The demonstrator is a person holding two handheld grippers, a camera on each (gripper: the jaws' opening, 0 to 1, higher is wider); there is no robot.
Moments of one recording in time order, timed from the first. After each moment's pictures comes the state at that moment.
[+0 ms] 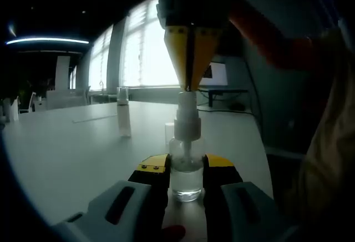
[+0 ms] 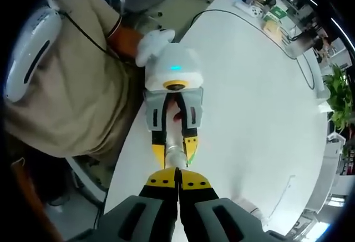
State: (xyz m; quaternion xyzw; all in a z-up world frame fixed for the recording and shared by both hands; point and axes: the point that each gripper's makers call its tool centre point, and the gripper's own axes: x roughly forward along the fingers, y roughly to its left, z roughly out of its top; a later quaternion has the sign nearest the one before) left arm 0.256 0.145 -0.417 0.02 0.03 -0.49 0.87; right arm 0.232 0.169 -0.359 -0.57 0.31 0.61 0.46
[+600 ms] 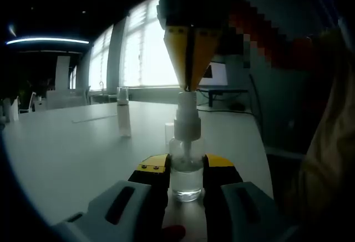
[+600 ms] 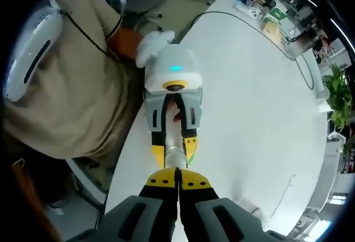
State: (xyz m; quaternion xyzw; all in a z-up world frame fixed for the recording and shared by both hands) left arm 0.256 0.145 -0.417 0.02 0.03 -0.49 0.87; right arm 0.234 0.169 -0.359 -0.55 0.32 0.61 0.47
